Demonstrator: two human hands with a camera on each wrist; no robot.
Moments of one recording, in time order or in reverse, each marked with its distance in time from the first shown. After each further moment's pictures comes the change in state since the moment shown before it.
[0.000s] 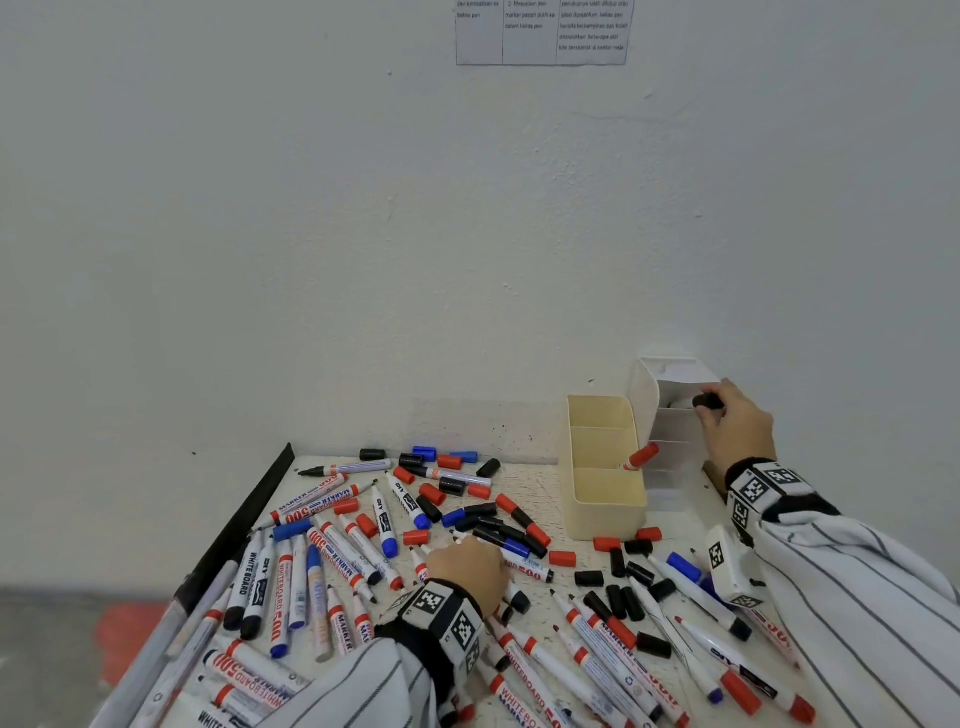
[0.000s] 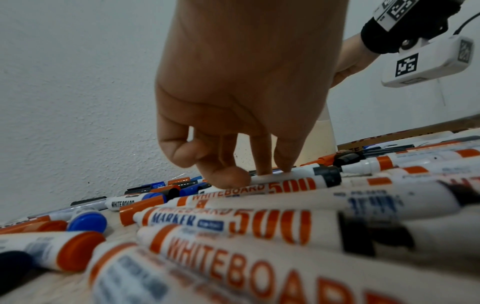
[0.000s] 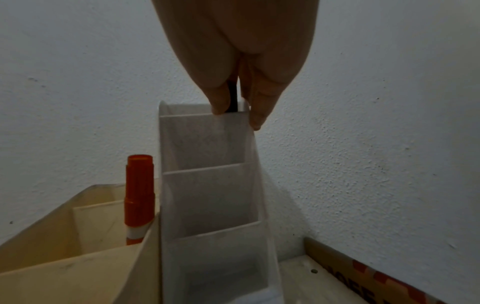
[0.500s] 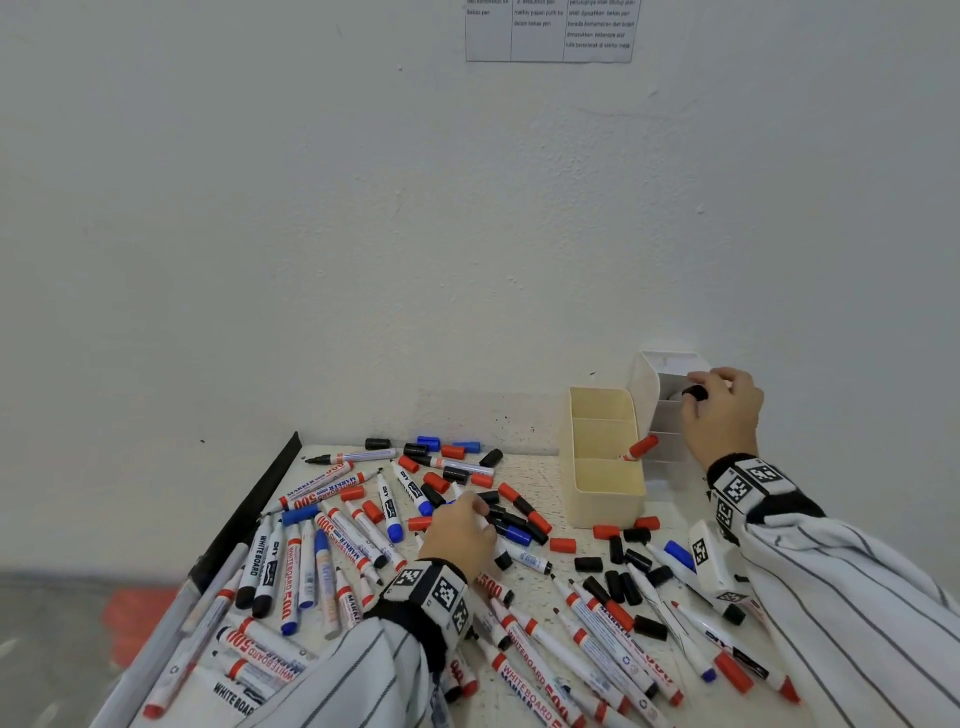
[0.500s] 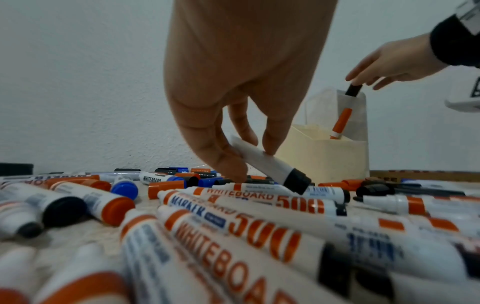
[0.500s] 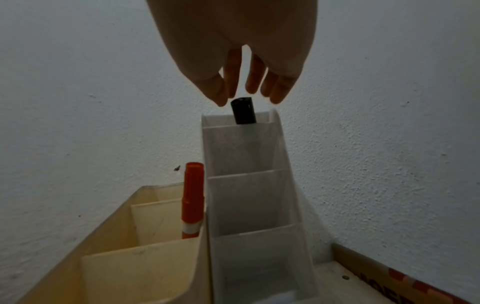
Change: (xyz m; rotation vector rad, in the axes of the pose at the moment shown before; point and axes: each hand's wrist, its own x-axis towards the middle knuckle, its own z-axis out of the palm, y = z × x) left_hand -0.007 -0.017 -0.008 -0.746 0.294 -0.106; right_hand -0.015 -0.029 -0.002 -0.083 0.041 -0.004
